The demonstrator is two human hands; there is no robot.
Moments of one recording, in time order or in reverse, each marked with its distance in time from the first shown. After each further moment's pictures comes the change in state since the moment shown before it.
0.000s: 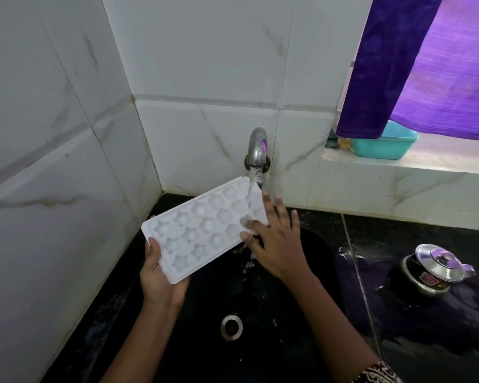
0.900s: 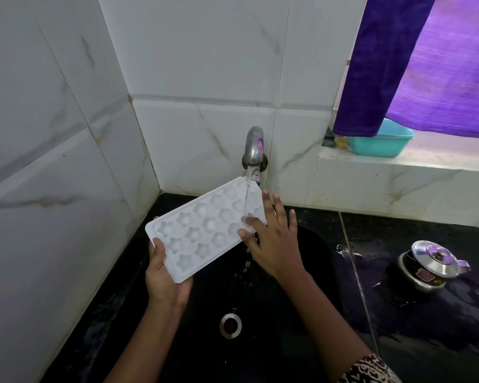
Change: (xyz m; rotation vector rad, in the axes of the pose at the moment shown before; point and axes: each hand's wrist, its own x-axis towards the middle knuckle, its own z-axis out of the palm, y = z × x) left_hand -0.001 -0.009 -0.001 0.027 -0.023 0.025; right_hand -0.002 -0.002 0.003 -0.015 0.020 0.038
